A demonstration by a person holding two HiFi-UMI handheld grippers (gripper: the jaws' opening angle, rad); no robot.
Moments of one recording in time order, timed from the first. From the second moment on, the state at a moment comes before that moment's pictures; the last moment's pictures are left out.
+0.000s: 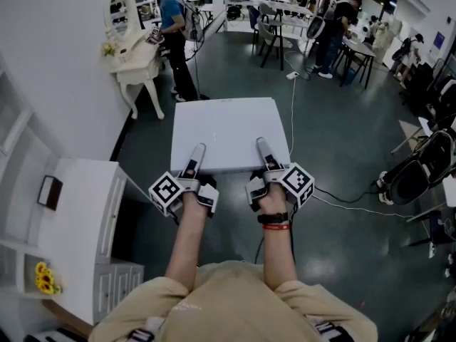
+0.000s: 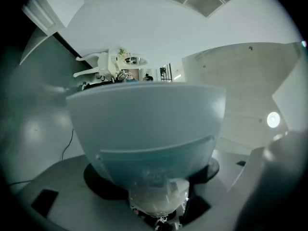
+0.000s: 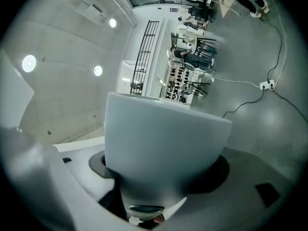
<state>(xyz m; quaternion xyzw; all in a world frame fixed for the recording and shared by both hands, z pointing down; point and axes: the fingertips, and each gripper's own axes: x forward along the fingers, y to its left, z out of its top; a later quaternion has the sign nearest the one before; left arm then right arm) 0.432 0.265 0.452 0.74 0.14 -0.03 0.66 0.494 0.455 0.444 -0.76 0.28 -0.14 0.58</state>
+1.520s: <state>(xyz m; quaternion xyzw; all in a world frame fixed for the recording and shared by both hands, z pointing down) 0.280 0.126 0.479 0.74 -0.06 -0.17 0.65 0.428 0.261 0.478 -0.67 0.40 -0.34 0.53</state>
